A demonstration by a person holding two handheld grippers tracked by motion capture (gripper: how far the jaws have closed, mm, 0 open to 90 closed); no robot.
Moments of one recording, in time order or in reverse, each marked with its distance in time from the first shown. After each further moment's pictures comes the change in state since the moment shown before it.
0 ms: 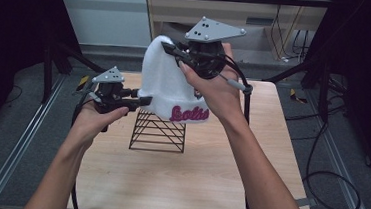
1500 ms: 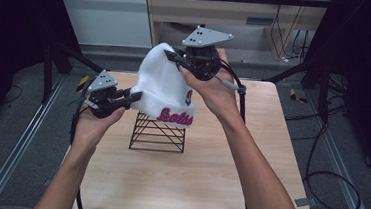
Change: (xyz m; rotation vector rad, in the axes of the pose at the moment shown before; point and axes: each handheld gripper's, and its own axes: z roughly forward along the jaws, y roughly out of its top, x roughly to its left) left arm 0.001 -0.019 -0.006 -0.077 0.206 -0.017; right arm -0.016 -0.035 0.027 0.093 -0.004 0.008
